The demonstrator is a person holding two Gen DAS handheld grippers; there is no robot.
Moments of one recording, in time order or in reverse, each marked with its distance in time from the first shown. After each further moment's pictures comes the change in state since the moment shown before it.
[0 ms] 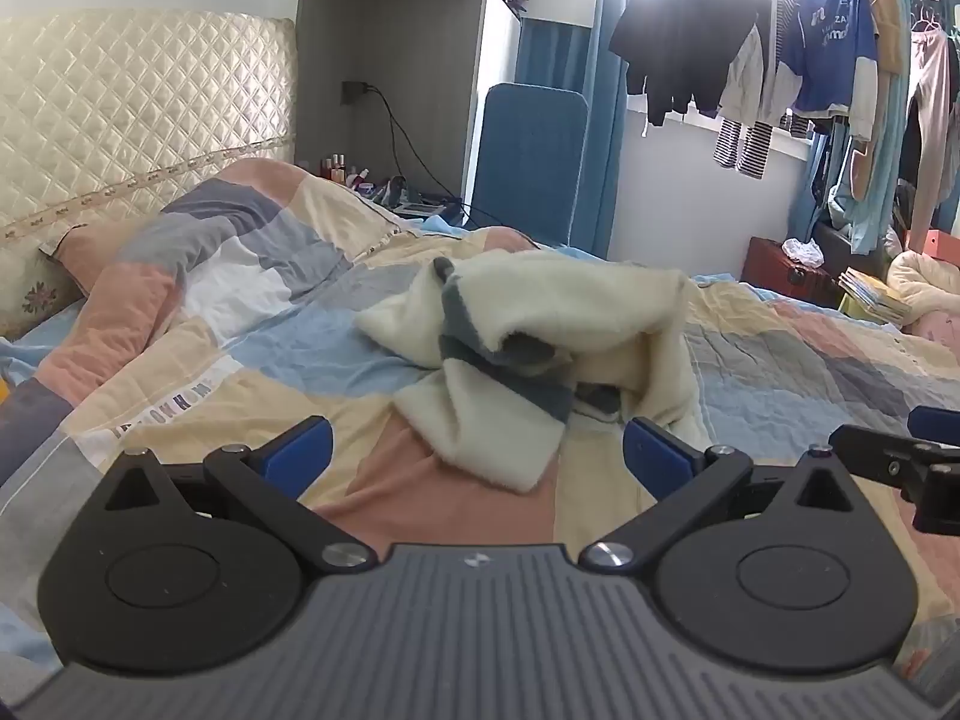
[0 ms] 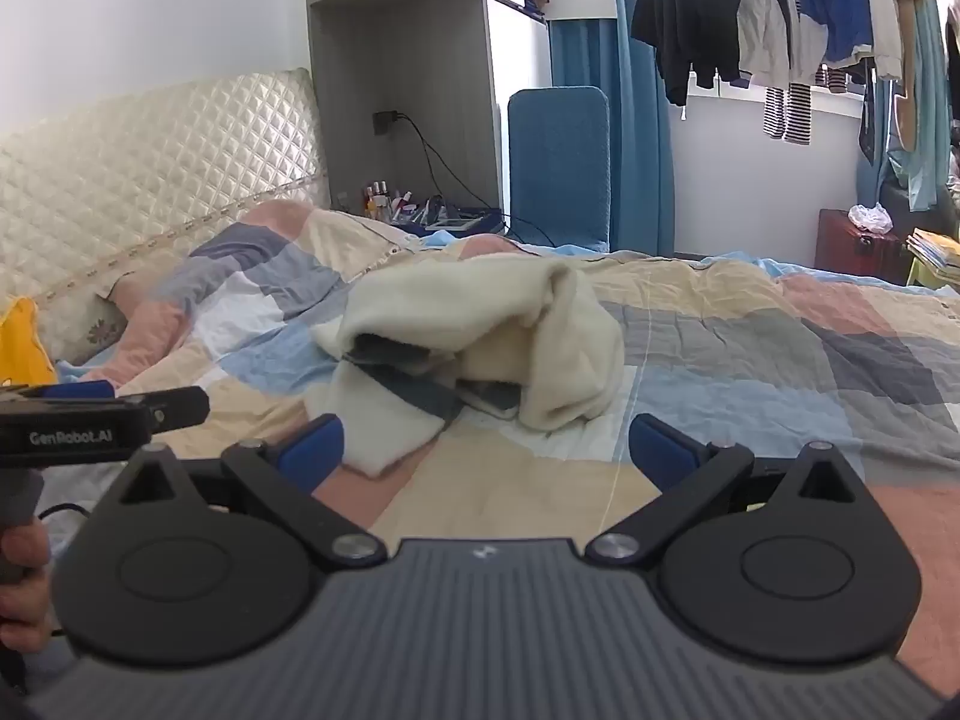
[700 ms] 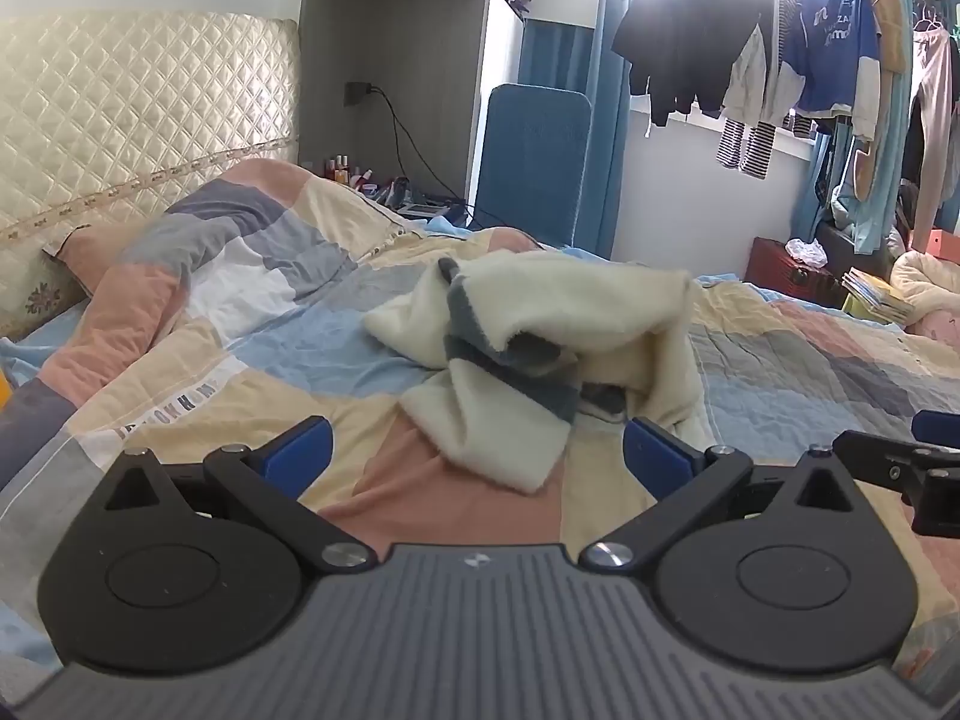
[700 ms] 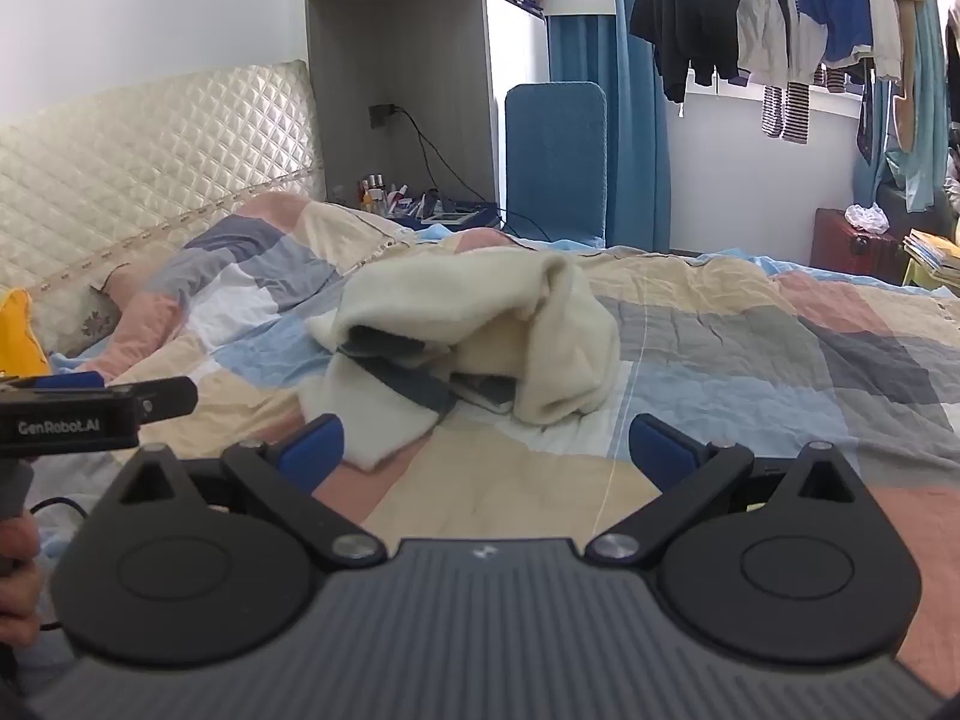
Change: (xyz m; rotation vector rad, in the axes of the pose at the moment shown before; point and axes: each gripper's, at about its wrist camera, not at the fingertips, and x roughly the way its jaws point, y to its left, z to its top) left arm -0.001 0.002 -0.003 -0.013 -0.006 -0.002; right arm 0.003 0.002 -0.003 0.008 0.010 -0.008
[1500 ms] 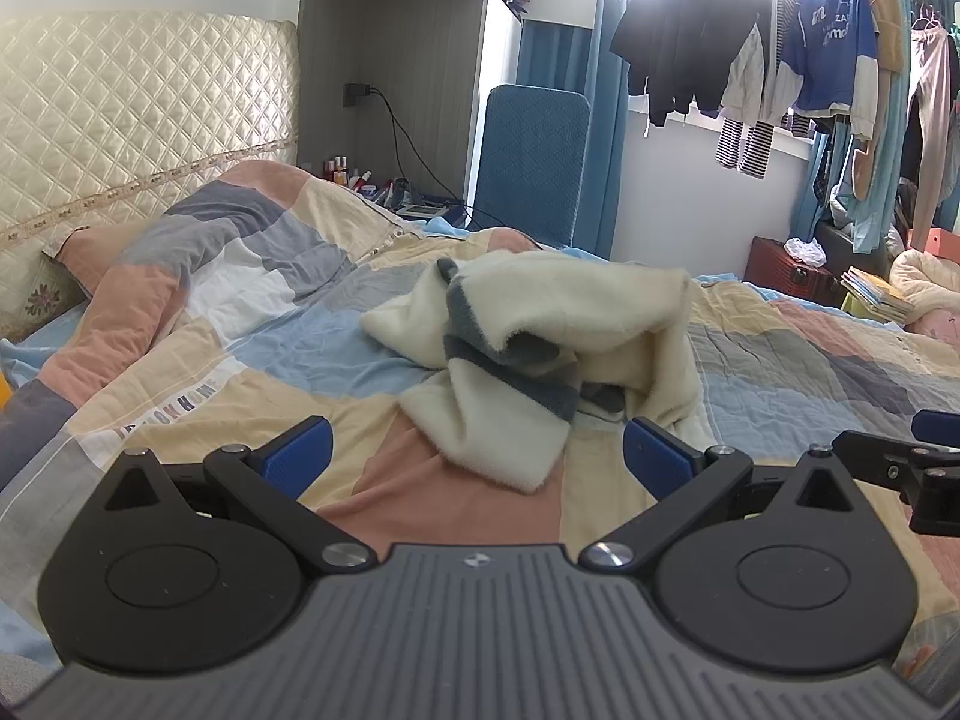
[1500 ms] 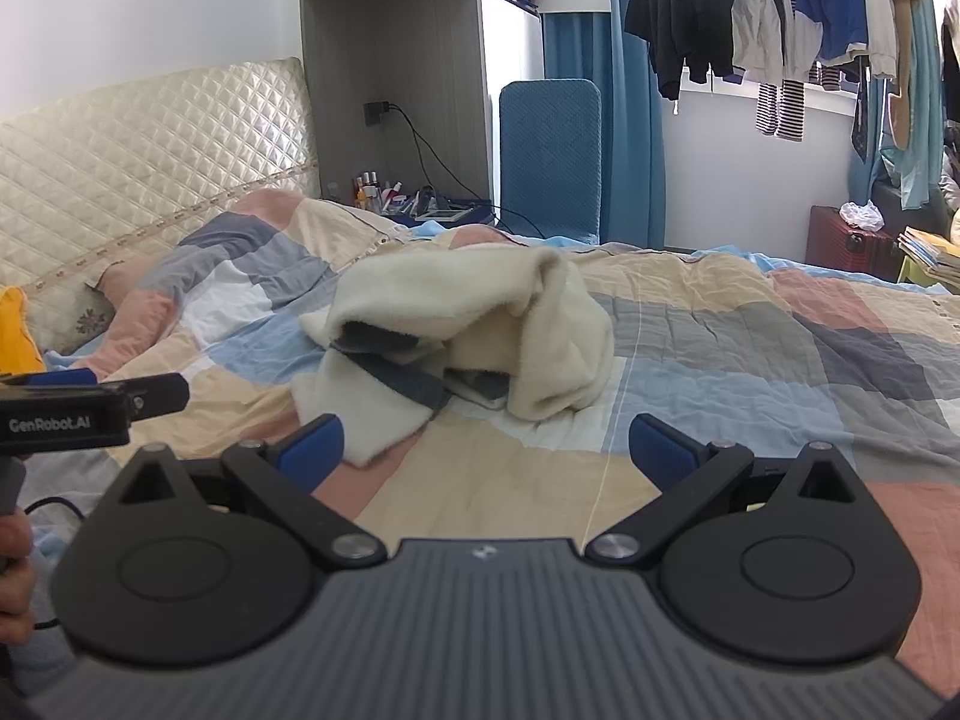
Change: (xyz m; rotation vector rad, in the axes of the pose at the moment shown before) left arm -0.001 -0.001 0.000 0.001 -0.003 -0.001; right arm -0.002 -0.002 0.000 0.000 0.001 0.001
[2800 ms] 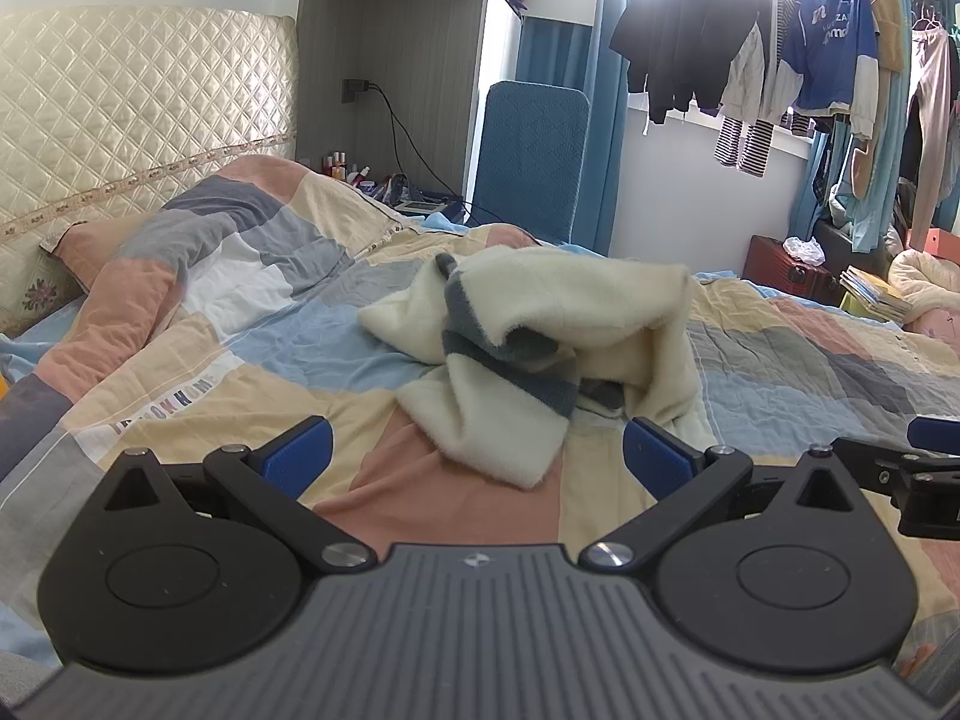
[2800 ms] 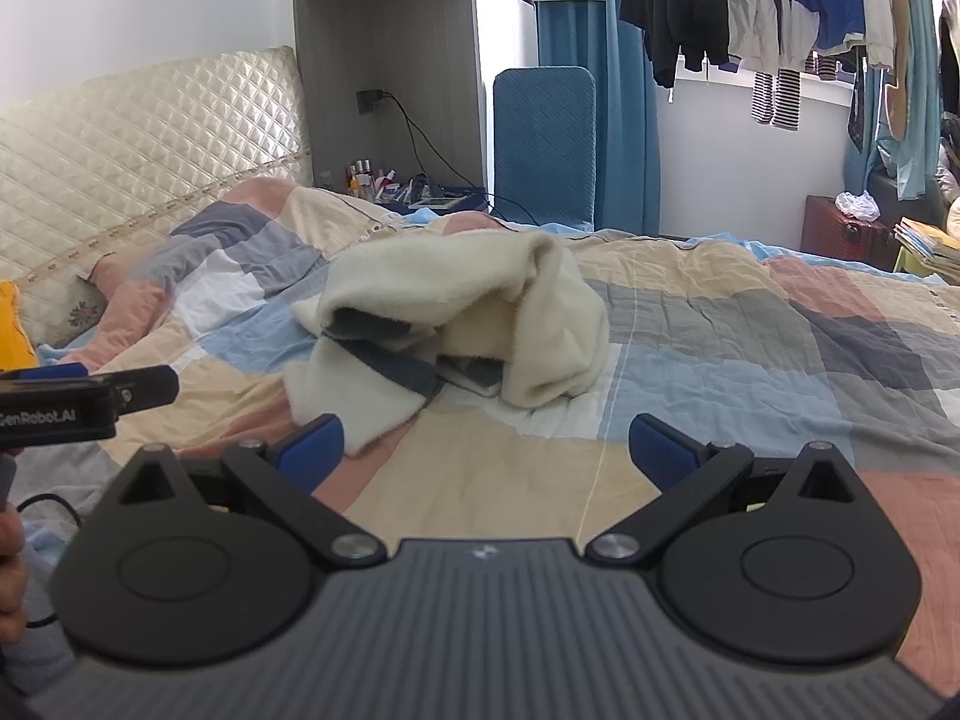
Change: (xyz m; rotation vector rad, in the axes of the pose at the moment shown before) left arm 0.004 0.002 -0.003 -0.006 0.007 -0.007; right arm 0.006 0.000 -0.004 0.001 0.024 -0.020
